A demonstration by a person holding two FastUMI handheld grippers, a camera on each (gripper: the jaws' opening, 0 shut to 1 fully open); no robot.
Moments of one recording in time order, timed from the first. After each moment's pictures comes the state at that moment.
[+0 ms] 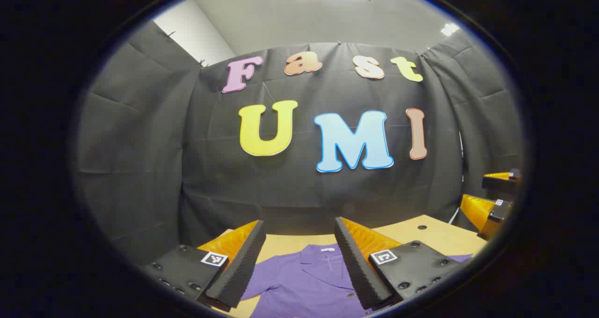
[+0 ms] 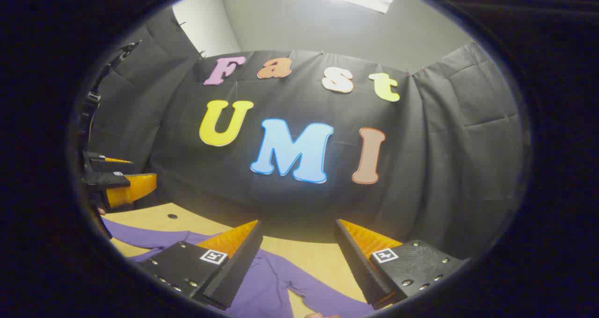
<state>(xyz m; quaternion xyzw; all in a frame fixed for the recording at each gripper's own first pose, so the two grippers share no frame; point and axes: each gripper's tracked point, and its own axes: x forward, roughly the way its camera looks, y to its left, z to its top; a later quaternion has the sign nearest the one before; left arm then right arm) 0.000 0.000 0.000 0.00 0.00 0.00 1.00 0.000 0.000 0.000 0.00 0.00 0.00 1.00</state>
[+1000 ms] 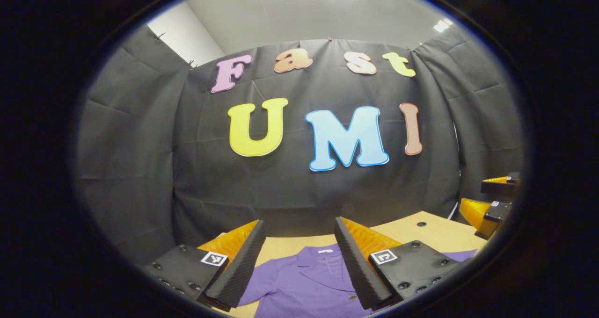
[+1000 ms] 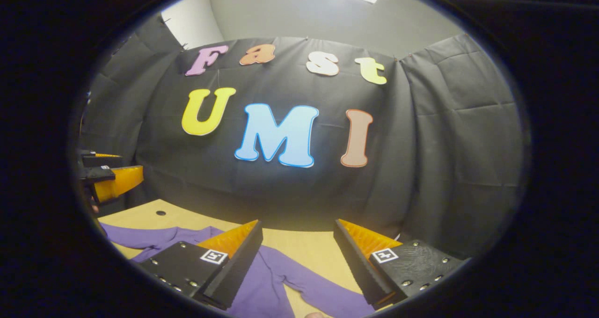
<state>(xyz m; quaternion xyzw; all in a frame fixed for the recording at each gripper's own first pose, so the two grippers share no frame) 0.031 -0.010 -0.011 0.02 0.00 -0.02 1.00 0.017 -0.024 -0.028 0.02 0.04 -0.05 1.00</state>
